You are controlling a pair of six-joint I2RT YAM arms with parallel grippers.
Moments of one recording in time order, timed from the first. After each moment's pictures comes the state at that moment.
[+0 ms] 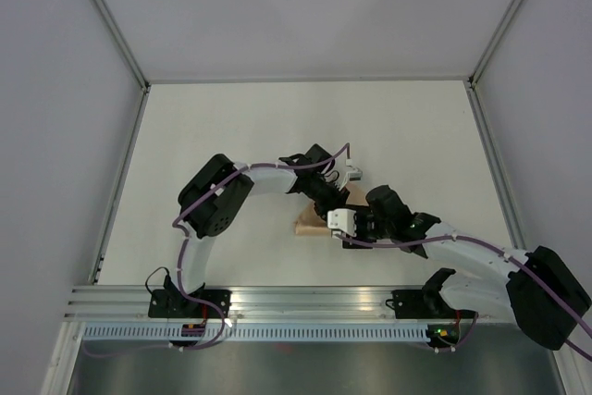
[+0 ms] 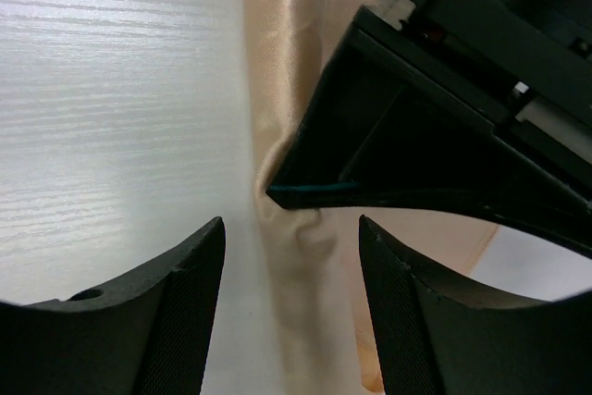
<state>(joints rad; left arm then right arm) -0.80 2.10 1.29 -0.24 0.85 0.04 0.70 1.09 0.44 -0.16 -0.34 -0.82</state>
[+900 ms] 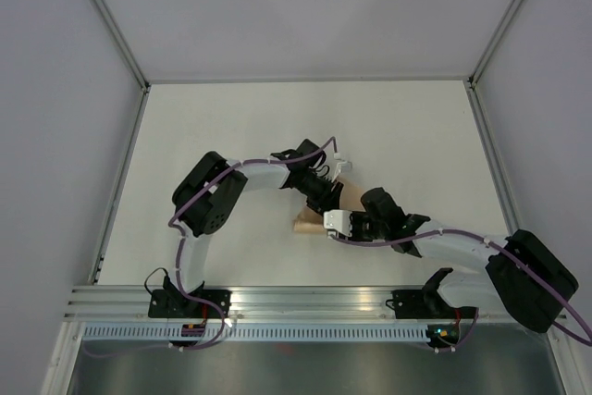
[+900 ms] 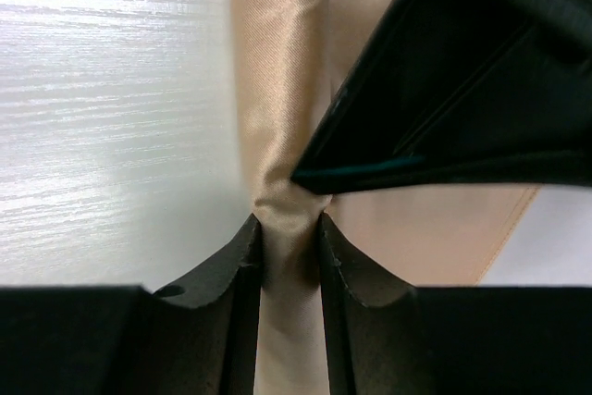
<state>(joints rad) -0.74 2.09 1.30 -0.29 0.86 -0.09 0.73 1.22 0.39 0.03 -0.26 -0.82</state>
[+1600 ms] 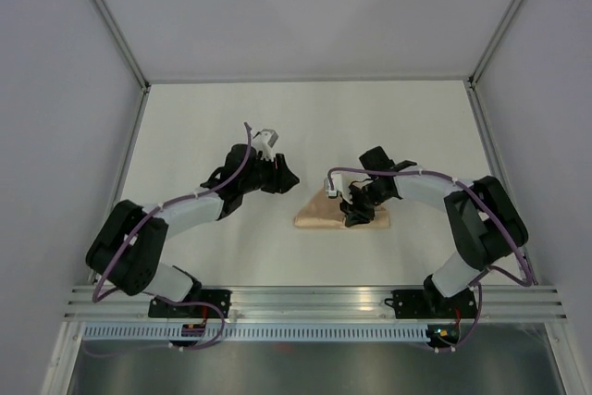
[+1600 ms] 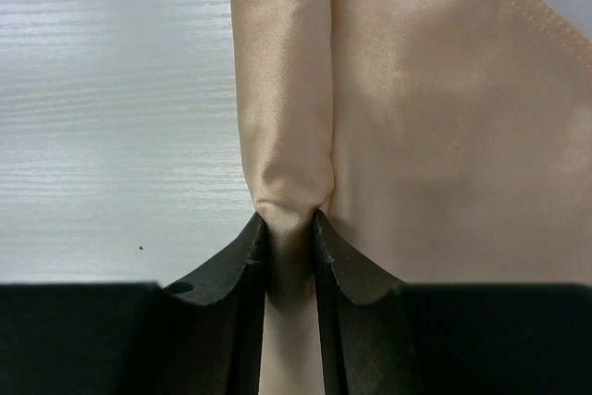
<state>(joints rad) -0.53 1.49 0.71 0.27 0.28 -0.41 0.45 1.61 0.83 -0.50 -0.67 -0.95</state>
